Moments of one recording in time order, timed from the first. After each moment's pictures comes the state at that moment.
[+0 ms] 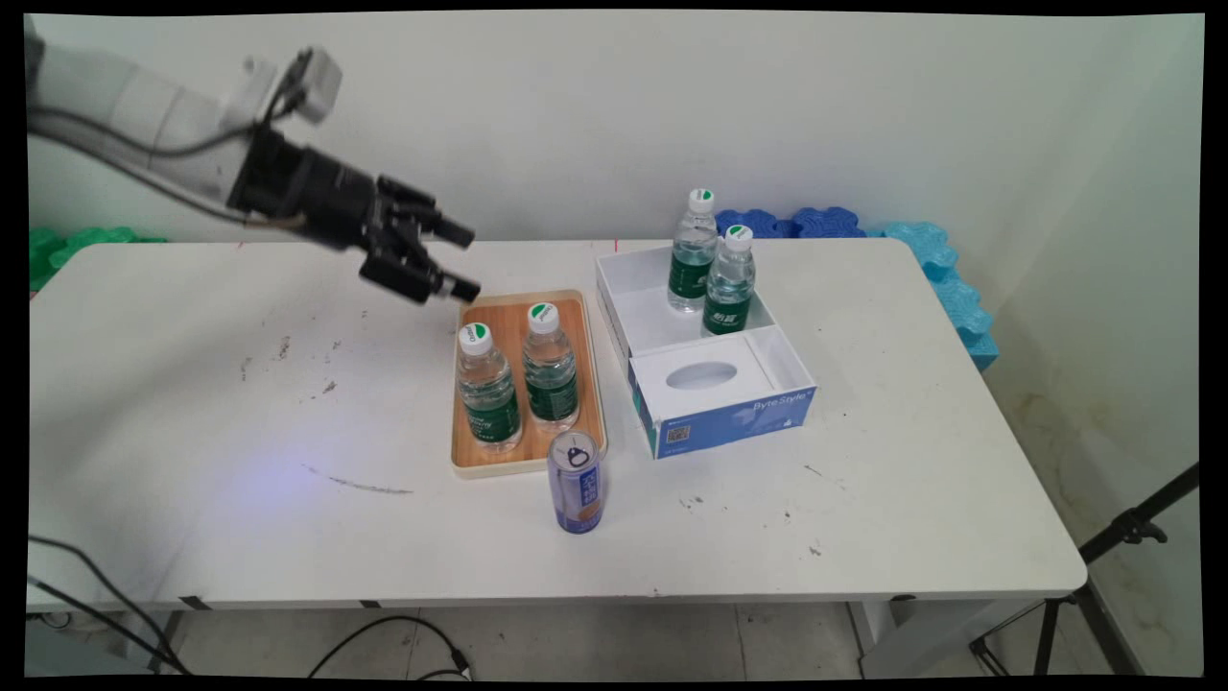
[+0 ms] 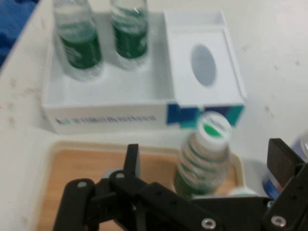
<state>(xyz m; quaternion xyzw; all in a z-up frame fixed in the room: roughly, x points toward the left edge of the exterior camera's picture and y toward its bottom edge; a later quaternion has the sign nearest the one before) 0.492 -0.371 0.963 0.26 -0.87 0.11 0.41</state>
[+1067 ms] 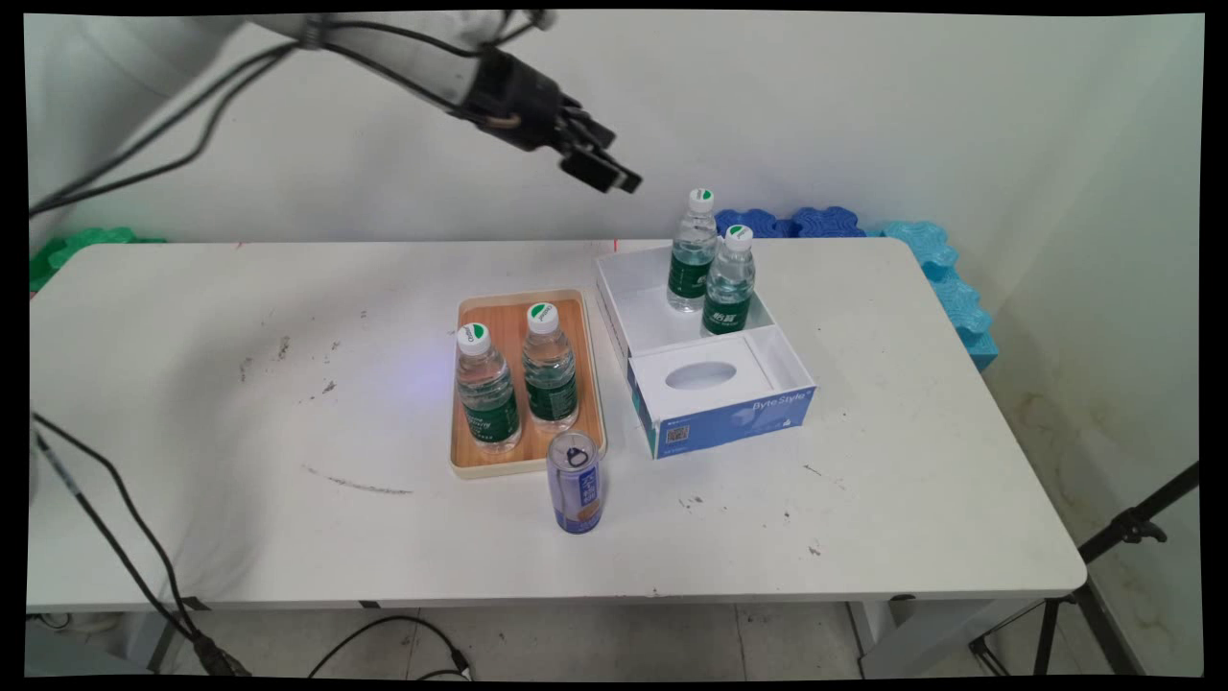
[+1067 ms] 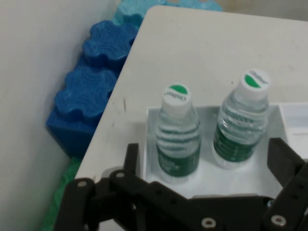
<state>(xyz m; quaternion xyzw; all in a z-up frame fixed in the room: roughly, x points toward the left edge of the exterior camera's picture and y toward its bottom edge) 0.384 -0.541 0.966 0.27 -0.86 0.18 0.40</state>
